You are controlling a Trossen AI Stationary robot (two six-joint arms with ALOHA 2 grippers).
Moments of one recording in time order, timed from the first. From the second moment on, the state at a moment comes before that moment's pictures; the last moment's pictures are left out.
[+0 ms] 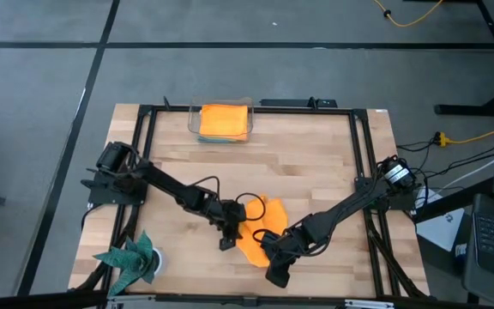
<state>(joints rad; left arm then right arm) -0.29 1.83 0.95 0.06 0.12 -0.57 0.56 1.90 1.37 -0.50 -0.15 1.07</state>
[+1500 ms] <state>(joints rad) -0.28 1.82 0.95 -0.18 -0.17 -0.73 0.46 1.90 1.38 -0.73 0.10 1.12</state>
